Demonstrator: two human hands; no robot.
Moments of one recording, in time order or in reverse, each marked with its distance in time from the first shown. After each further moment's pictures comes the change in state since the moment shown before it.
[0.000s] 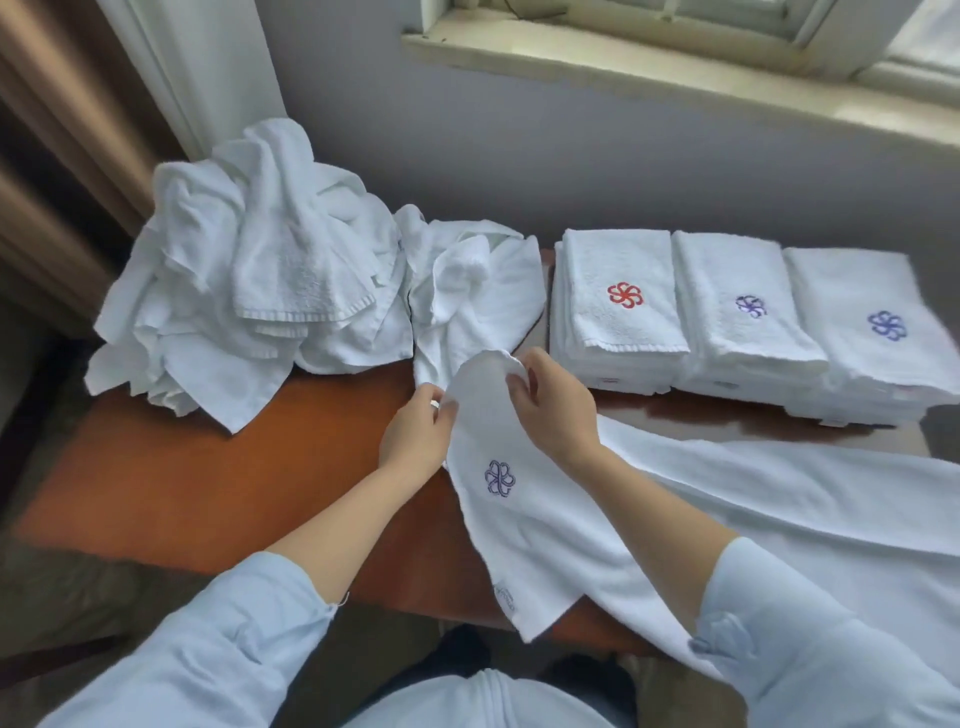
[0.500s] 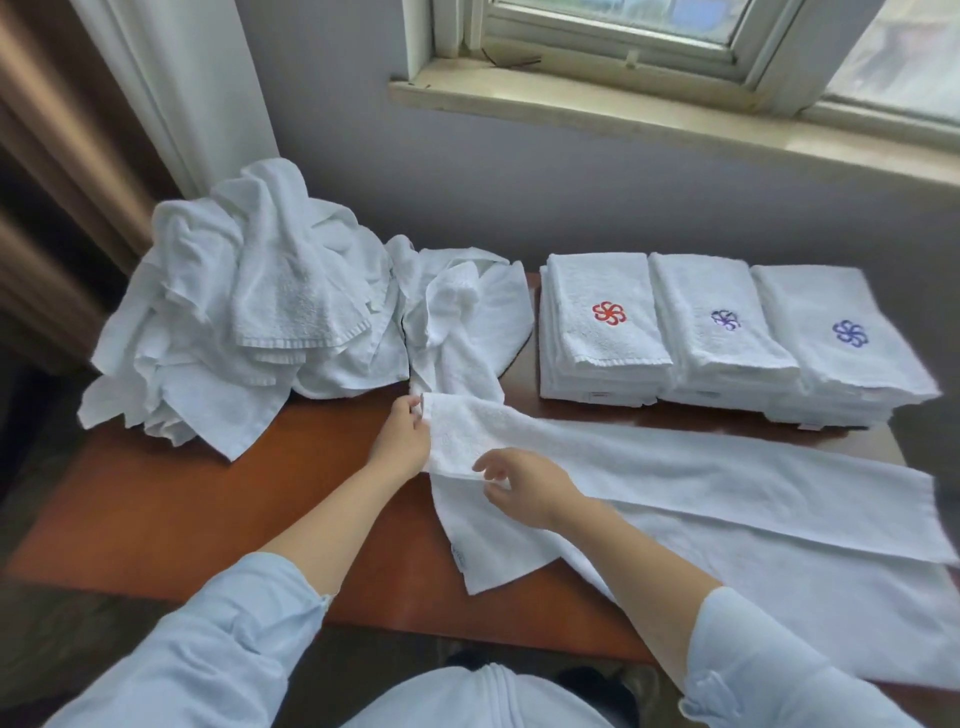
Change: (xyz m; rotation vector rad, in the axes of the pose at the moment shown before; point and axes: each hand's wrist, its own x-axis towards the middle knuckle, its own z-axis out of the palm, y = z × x) left_hand 0.022 -0.007 -0.017 -0.132 -0.103 -0.109; right_hand -0.046 0.008 0.016 -0.121 -0.600 -0.029
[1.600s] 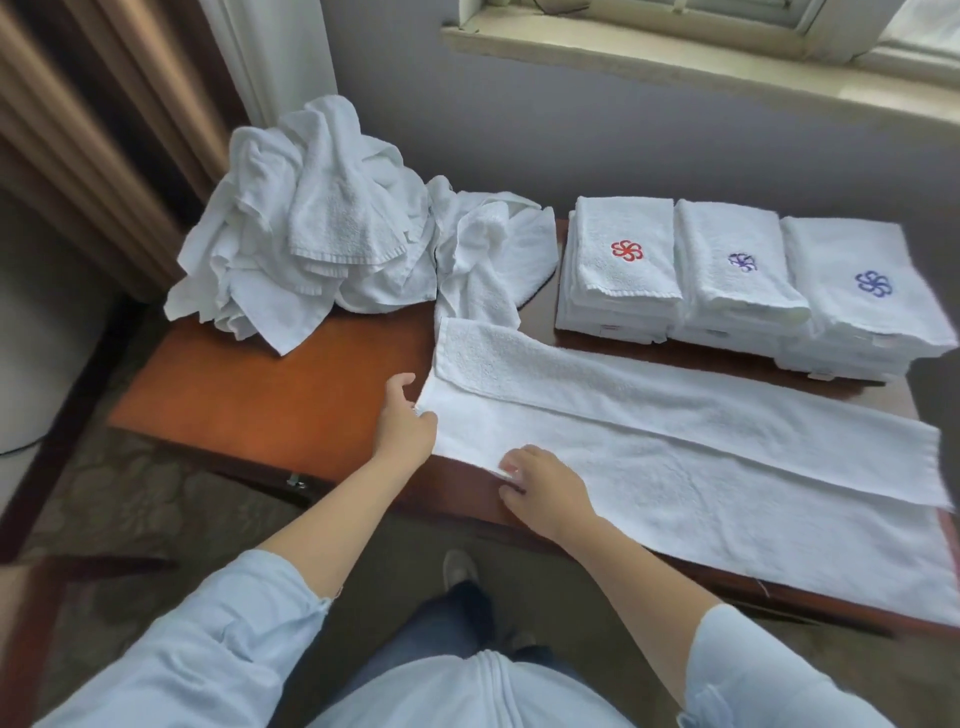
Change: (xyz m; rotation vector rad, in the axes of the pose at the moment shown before) left_hand -0.133 -0.035 0.021 -0.151 0.239 -0.099; right_hand -0.110 0.011 0.068 -0.063 0.070 0.012
